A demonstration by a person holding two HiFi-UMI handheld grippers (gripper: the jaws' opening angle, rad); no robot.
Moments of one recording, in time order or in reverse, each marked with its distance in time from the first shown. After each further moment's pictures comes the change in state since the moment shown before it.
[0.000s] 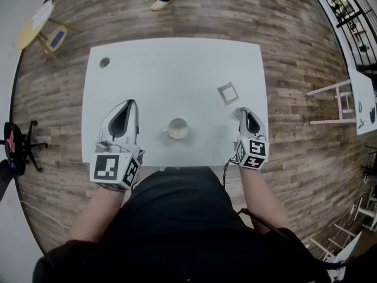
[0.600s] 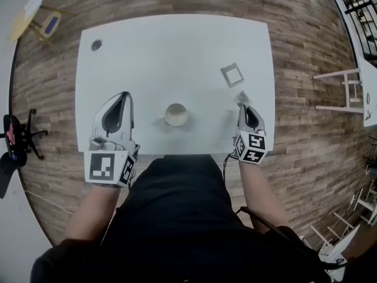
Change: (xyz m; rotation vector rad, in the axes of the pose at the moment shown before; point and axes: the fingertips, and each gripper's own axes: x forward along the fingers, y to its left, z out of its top) left arm -0.005 -0.005 -0.021 0.078 0.065 -0.015; right arm -0.009 0.012 -0.065 0.050 0.150 0.027
